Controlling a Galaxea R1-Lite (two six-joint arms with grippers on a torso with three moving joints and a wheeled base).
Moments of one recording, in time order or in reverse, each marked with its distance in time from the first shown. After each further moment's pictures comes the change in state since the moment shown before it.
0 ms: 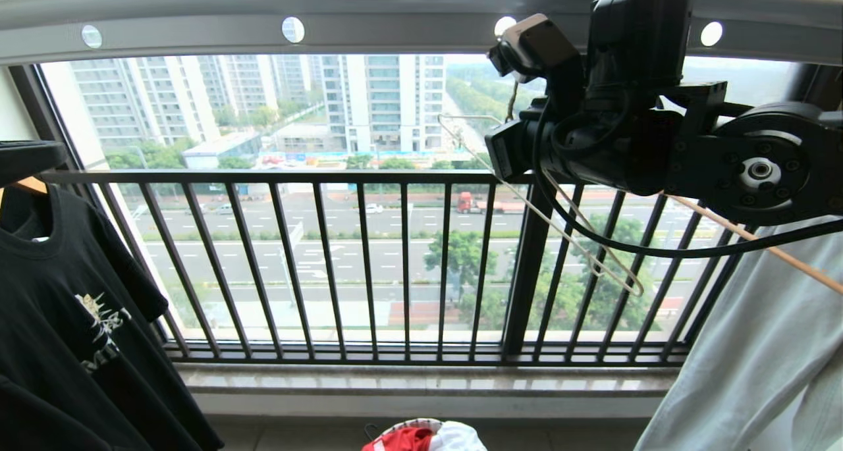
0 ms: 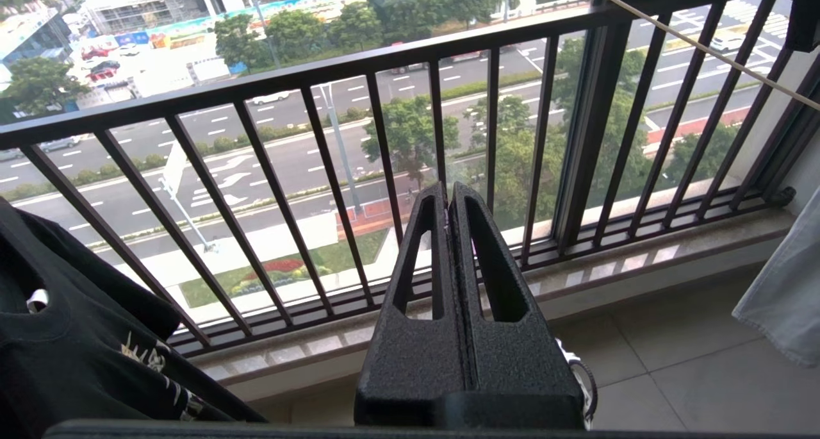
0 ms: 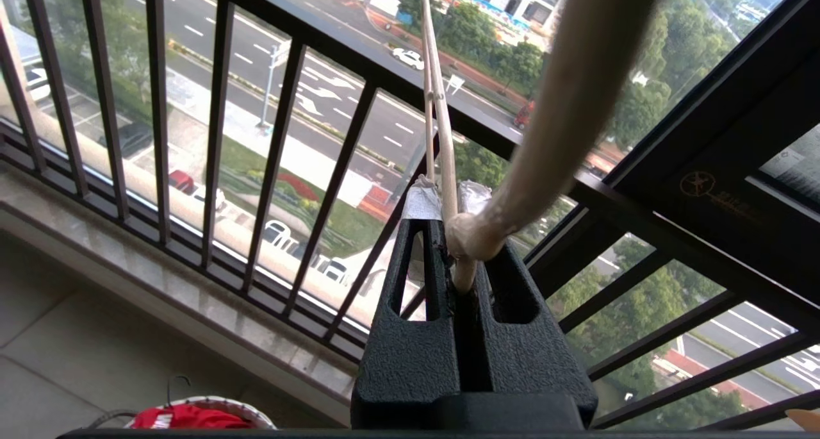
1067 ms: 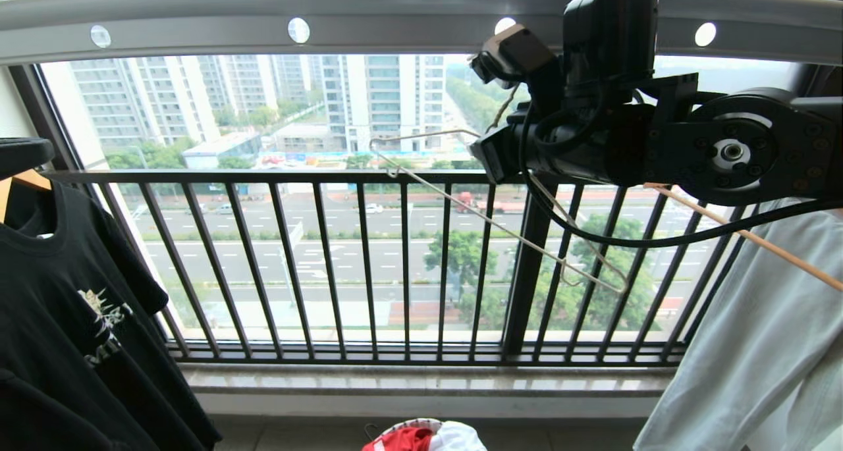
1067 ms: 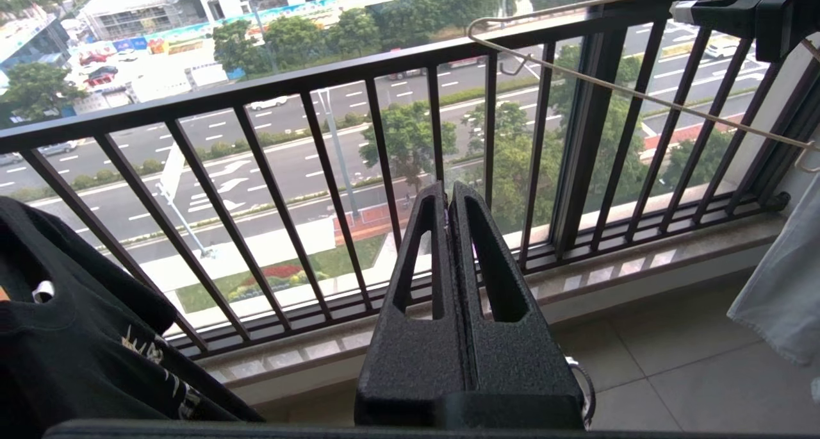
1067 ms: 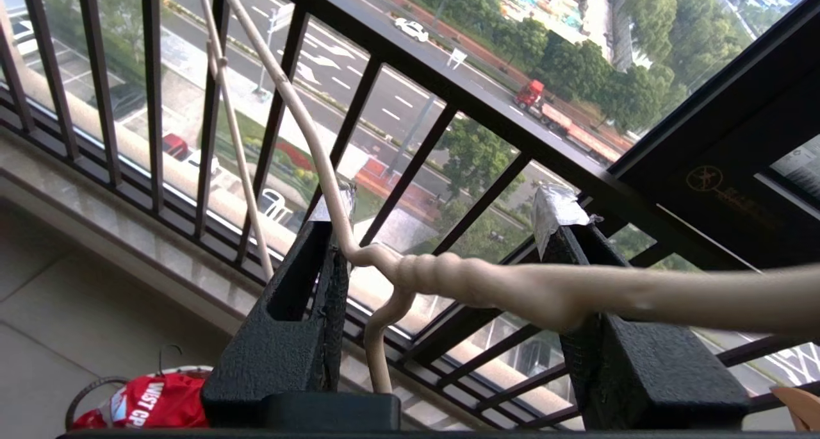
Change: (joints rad) left arm -0.003 -0.014 0.001 0.000 -0.002 0.001; right arm 0.001 0.052 -0.107 0.116 -0.002 -0.016
